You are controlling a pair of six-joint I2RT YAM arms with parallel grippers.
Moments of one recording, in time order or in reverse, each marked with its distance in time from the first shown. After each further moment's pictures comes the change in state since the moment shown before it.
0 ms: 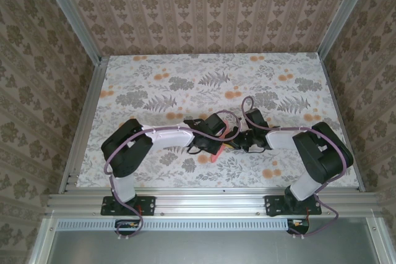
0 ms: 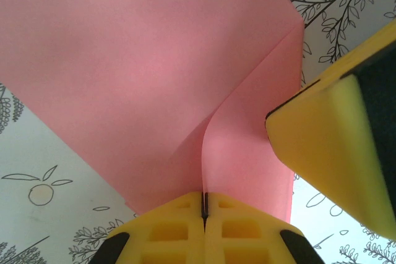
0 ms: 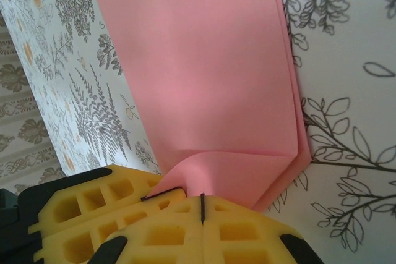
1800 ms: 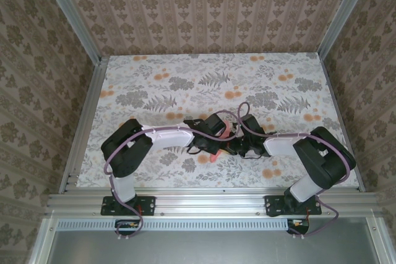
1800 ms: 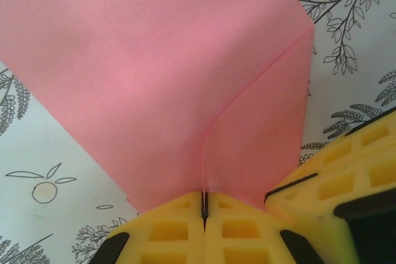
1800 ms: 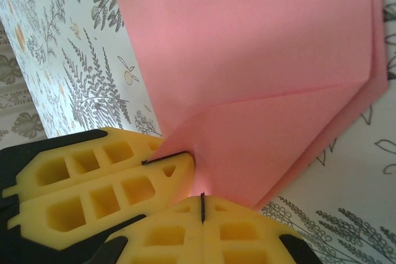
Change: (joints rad) left arm 0.000 0.000 -0.003 0.000 -0.003 -0.008; right arm 0.109 -0.040 -0.057 0.067 0.069 0.110
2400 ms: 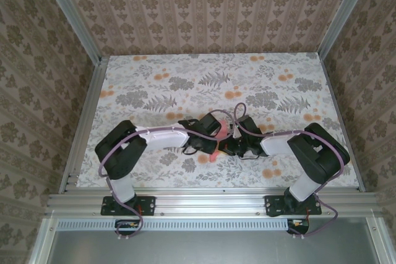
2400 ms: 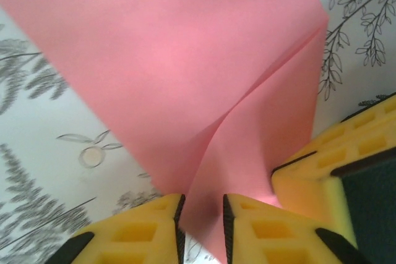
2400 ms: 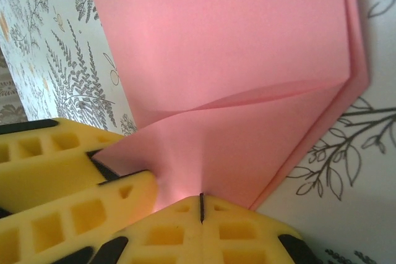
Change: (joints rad) left arm 0.037 -0.076 -0.068 0.008 0.002 -0.038; right arm 0.017 0.057 0.014 0.014 0.018 -0.059
